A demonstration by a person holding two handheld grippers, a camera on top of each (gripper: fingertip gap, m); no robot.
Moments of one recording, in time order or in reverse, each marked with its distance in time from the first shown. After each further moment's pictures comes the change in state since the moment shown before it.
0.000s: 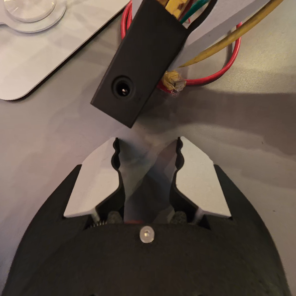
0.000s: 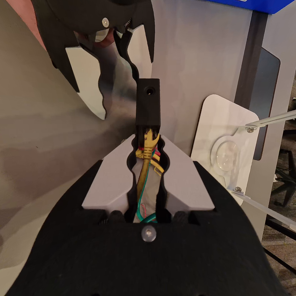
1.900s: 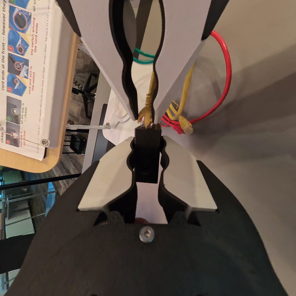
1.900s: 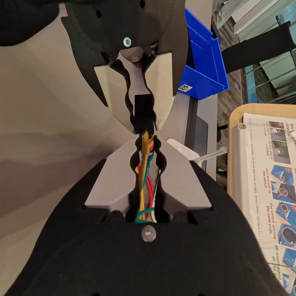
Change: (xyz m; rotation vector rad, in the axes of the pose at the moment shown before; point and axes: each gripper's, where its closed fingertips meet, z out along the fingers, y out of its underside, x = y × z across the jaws) left arm -0.015 -0.090 -0.078 -0.004 -0.355 0.670; right arm 0.011 -0.059 -0.060 0.298 0.194 -0.192
